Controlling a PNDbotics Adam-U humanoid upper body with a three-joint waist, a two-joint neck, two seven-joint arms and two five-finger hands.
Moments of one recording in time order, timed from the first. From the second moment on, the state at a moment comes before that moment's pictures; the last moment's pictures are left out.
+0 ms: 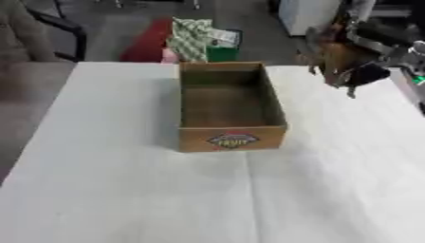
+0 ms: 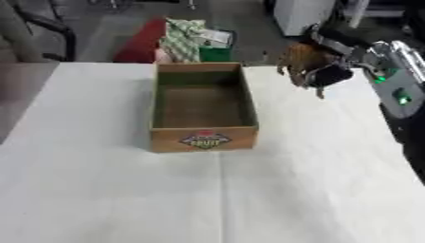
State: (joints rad) left arm -0.19 0.26 -0.10 -1.98 0.01 0.06 0.40; right arm -0.74 -0.76 0.02 -1.26 0.59 -0.38 0.42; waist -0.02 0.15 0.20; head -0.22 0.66
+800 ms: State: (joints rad) left arm -0.19 0.26 -0.12 -1.98 0.02 0.06 0.38; right arm -0.99 -0.57 0.03 -0.89 0.72 -0.40 0.30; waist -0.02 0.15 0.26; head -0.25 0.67
